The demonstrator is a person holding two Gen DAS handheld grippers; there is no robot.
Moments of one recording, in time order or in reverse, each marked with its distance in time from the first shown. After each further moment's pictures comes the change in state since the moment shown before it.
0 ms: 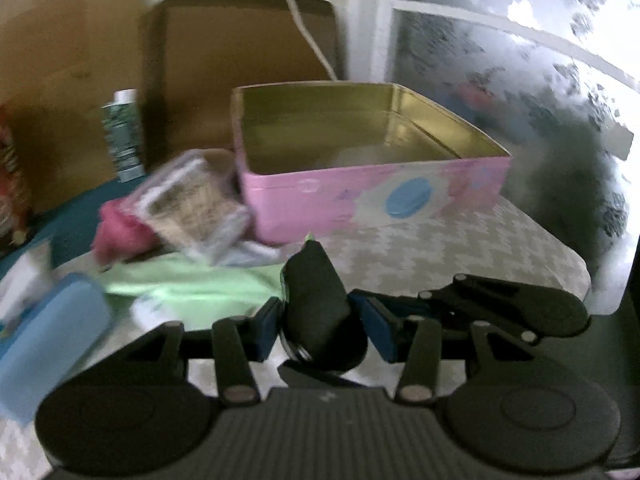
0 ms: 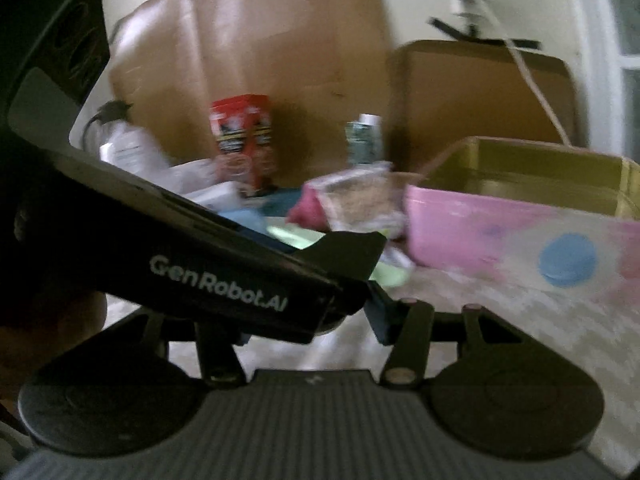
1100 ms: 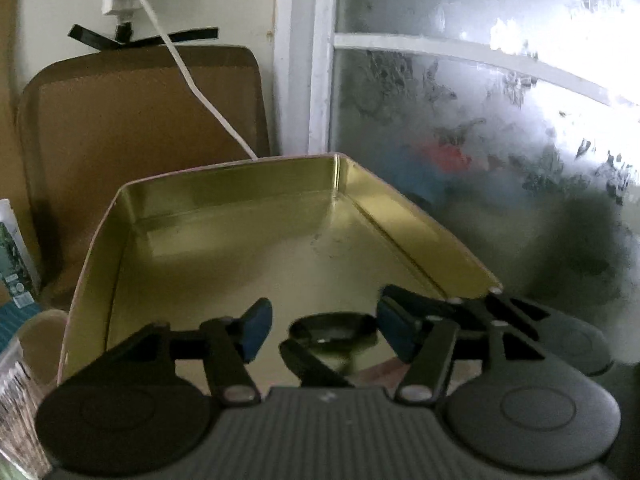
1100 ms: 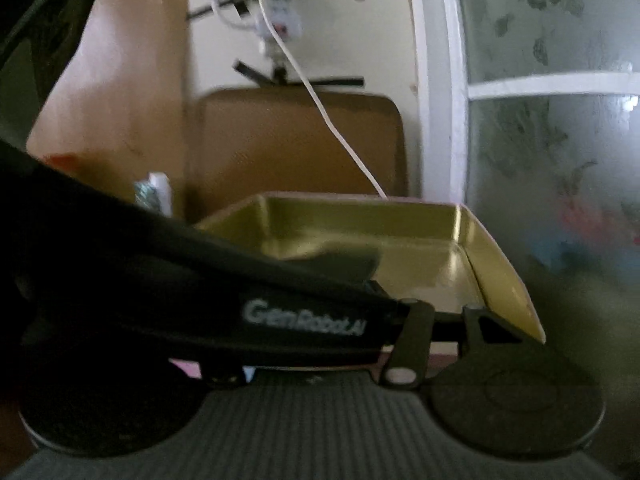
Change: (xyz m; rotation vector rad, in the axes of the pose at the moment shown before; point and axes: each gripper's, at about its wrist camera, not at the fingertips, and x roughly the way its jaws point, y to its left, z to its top) left arm 0.105 -0.073 0.110 0.039 -0.164 -0.061; right arm 0.006 -0.123 0.045 0.017 -0.106 -0.410
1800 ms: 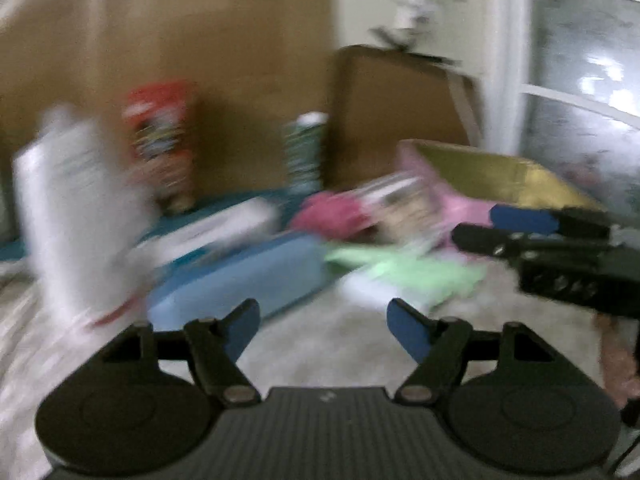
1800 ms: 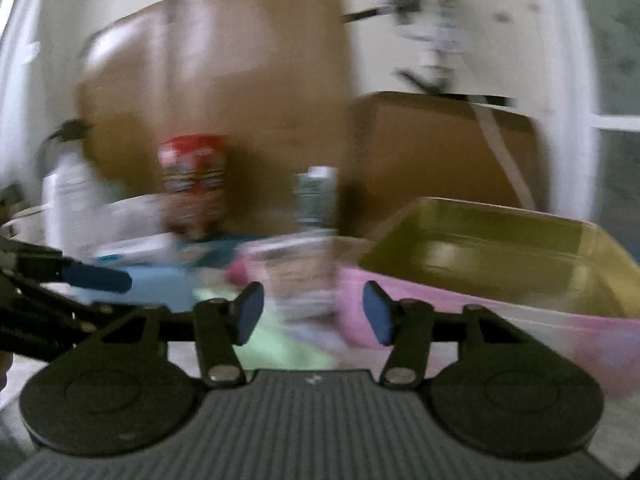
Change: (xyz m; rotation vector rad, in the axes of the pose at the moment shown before) left arm -0.223 0.154 -0.183 -0.243 -0.075 0.406; right arm -0.040 0.139 -0.011 -0.142 -0.021 0.373
